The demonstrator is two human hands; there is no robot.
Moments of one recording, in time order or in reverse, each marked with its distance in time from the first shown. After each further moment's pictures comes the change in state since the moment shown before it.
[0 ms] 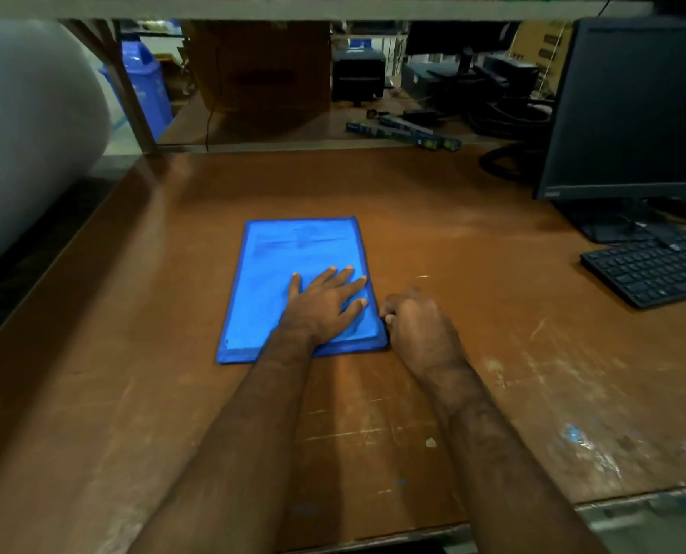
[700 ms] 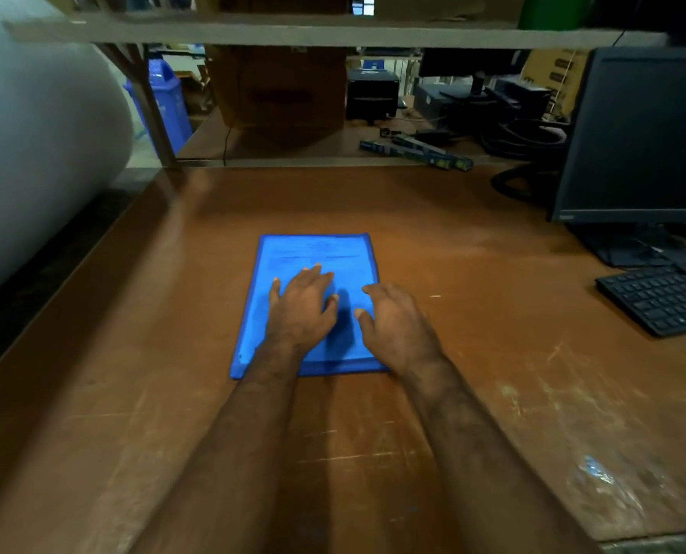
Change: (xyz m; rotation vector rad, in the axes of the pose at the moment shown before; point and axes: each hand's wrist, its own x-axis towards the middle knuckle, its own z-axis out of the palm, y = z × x) left_hand -0.010 -0.028 -0.020 -0.132 0.277 -0.189; right_hand 0.039 -0.028 0.027 0.027 -0.016 -0.049
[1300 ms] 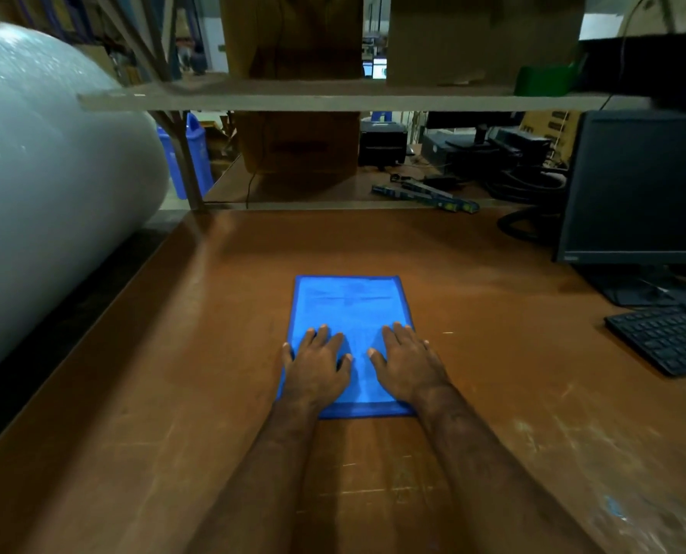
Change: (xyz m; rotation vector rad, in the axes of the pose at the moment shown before) left_hand -0.034 0.002 -0.003 0.105 -0.139 -0.080; right_hand 0.012 0.012 0.024 -0.185 -0.121 0.033
